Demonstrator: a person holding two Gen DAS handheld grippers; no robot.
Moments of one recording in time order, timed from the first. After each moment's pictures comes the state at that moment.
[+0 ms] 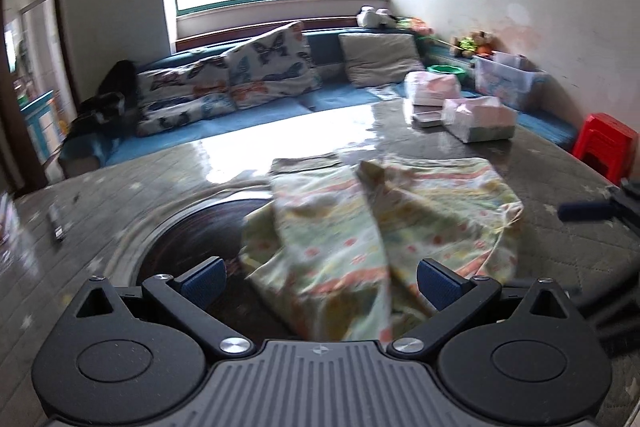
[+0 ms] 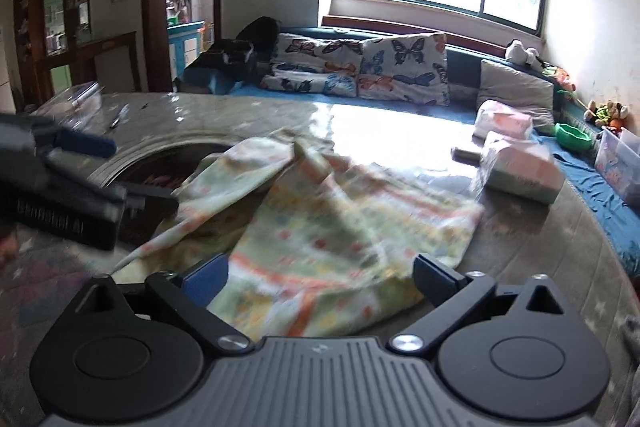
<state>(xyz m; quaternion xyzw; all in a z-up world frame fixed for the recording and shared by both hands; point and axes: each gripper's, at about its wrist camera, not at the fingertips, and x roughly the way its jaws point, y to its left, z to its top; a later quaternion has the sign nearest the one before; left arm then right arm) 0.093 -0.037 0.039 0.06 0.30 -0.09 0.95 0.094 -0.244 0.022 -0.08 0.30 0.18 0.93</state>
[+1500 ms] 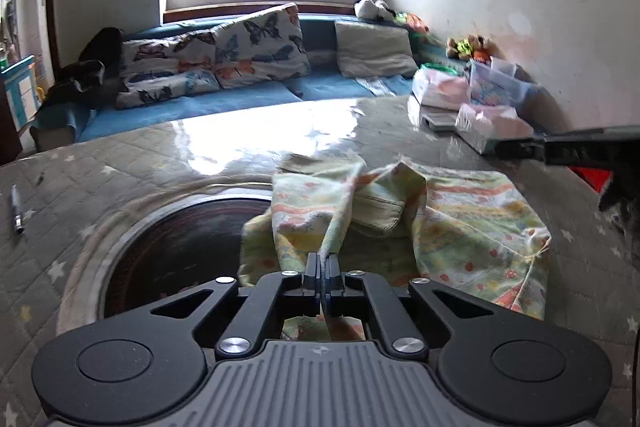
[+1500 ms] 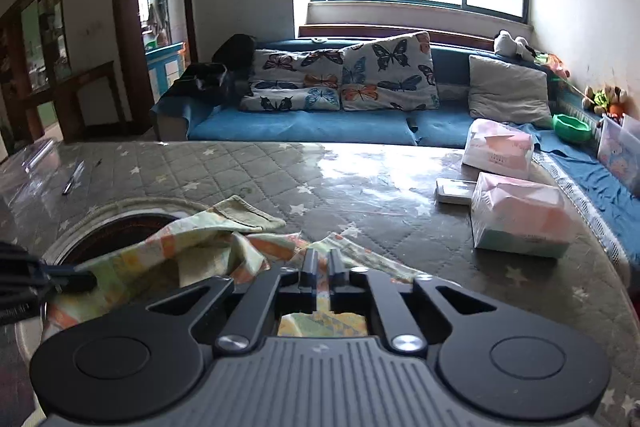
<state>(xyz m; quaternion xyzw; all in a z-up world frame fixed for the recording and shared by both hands) 0.145 0.005 0.025 0.00 0.32 -0.11 0.94 0.209 -0.254 0.038 -0.04 0.30 0.18 0.94</state>
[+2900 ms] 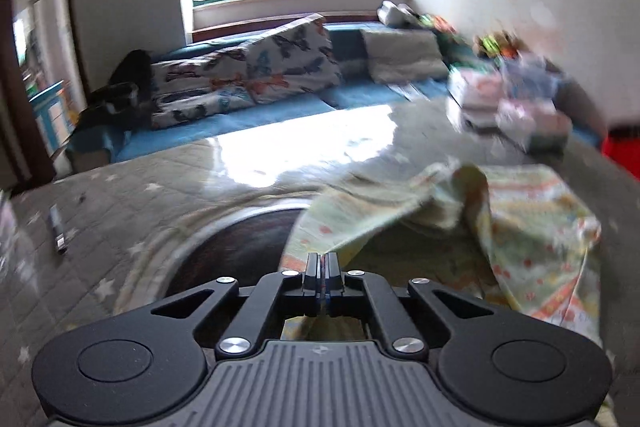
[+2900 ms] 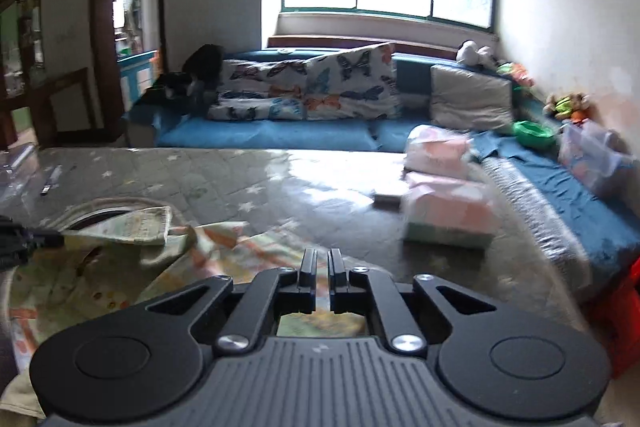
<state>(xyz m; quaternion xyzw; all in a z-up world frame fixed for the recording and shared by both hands) 0.153 0.029 0.021 0.04 0.30 -0.05 0.95 0.178 -0.301 0.053 -0.04 0.29 0.13 0.95</state>
